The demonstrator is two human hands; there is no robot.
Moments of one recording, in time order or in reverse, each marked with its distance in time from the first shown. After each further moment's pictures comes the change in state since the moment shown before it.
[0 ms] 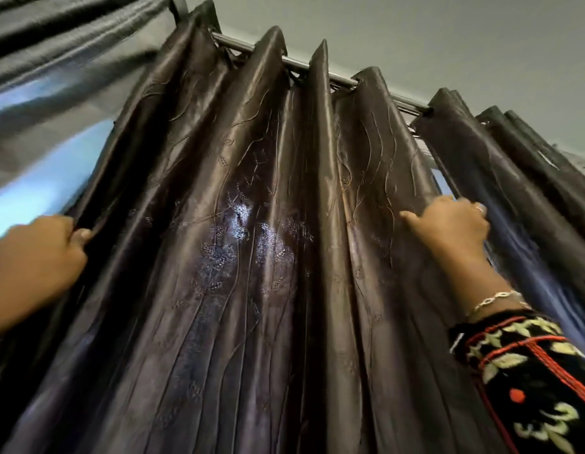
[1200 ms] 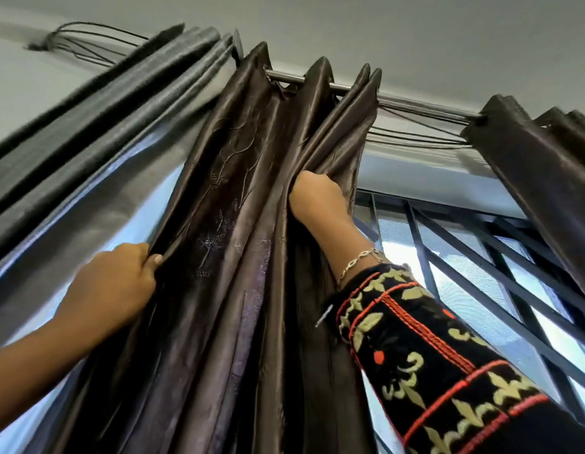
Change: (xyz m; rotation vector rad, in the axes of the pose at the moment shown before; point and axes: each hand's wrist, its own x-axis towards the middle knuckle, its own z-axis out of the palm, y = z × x) left_hand -0.031 0.043 -0.110 -0.143 0.000 -0.003; right_hand -0.079 -0.244 -0.031 0.471 -0.191 -0.488
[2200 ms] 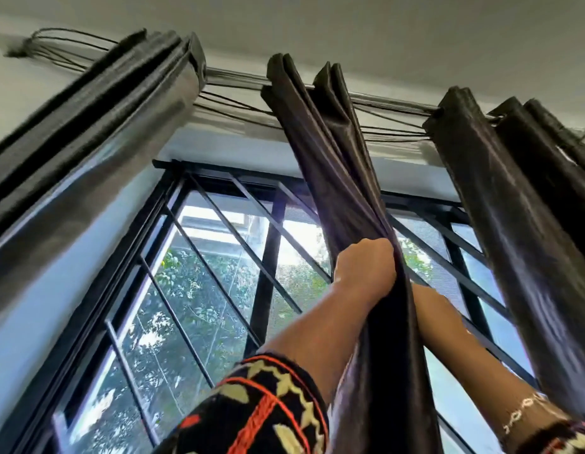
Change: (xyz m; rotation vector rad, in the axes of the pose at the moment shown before) left_hand -0.060 0.351 0.082 -0.144 -0.352 0.419; right_hand -0.131 0.238 -0.079 -0.230 -0.311 0.273
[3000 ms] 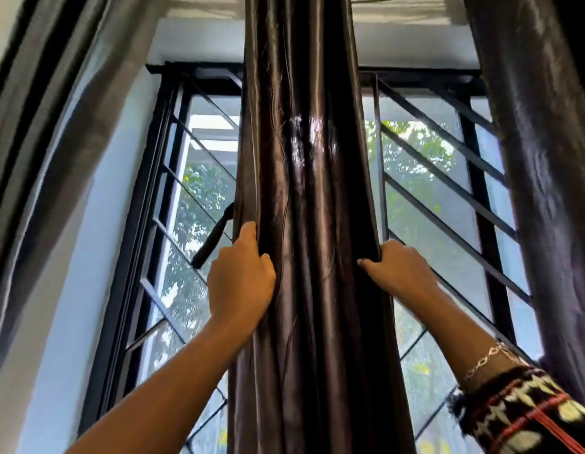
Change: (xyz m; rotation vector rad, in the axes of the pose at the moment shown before) left_hand -0.210 -0.052 -0.044 -0.096 0.166 -0.496; right_hand -0.117 -0.009 0.046 0.283 -0.179 0.050
